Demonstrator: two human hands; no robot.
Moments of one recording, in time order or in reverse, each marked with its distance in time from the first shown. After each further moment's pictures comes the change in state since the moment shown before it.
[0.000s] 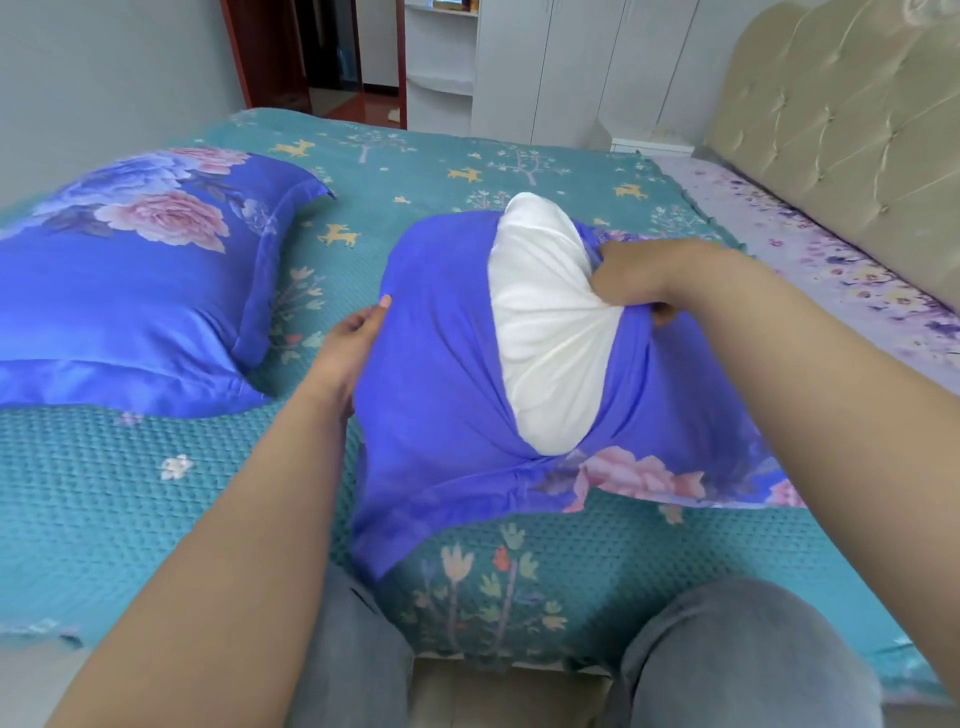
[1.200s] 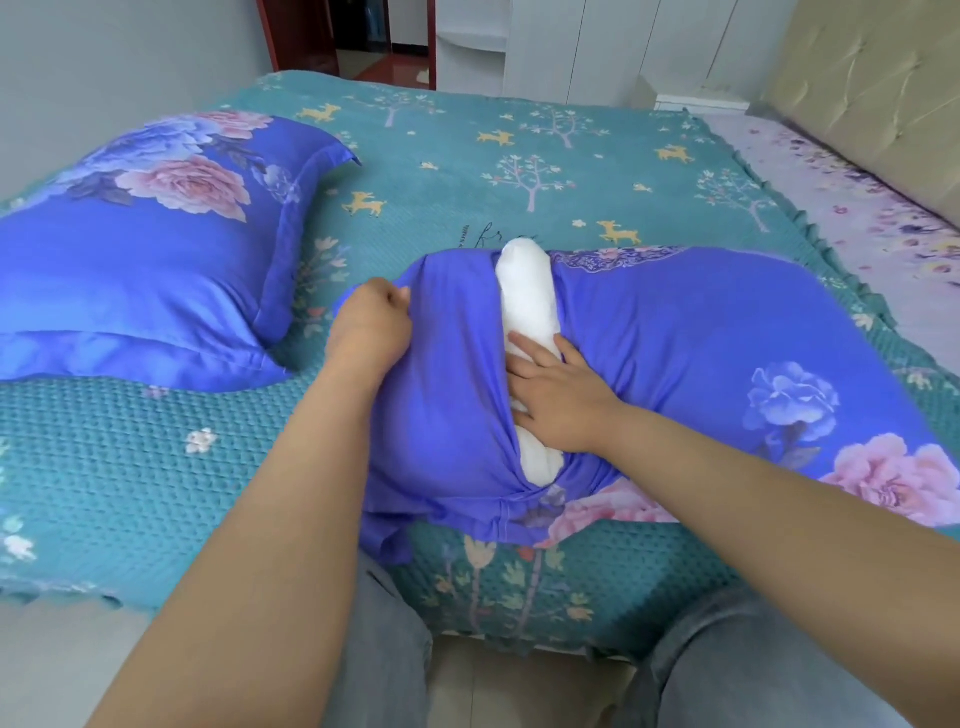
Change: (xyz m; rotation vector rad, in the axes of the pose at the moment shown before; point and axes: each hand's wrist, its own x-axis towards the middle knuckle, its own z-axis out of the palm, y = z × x) left_hand -0.013 0.016 0.007 0.949 0.278 0.161; right_hand 0.022 -0.021 0.172 -0.295 0.115 -0.690
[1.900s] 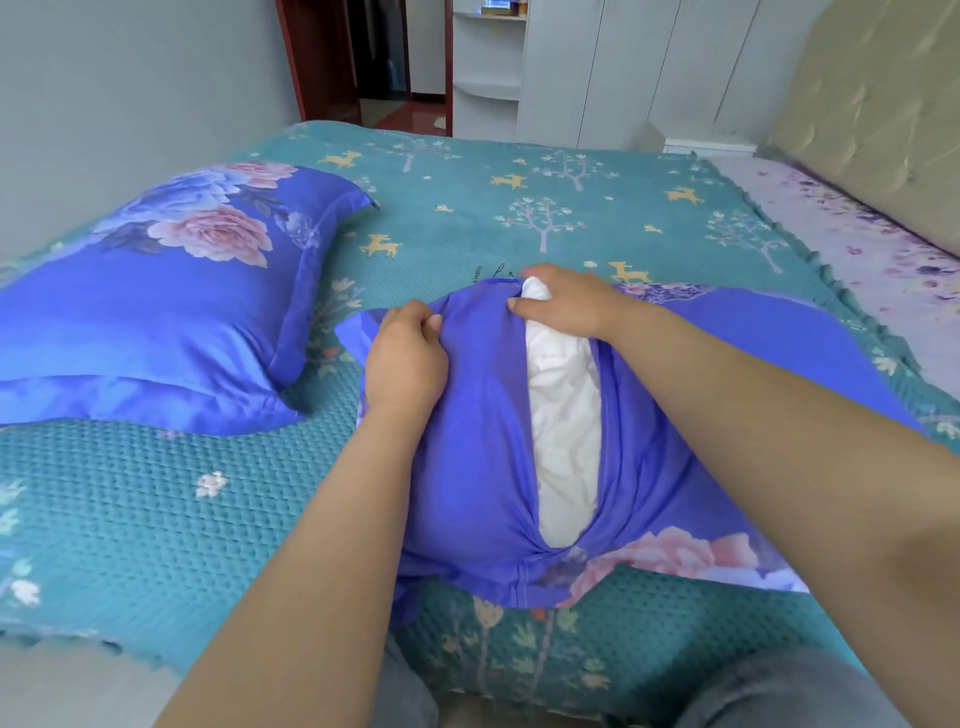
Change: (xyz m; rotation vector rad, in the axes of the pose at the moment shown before) left_hand 0.003 0.016 0.017 -0.071 0.181 0.107; right_hand 0.082 0.064 -0.096 0.390 0.132 0.303
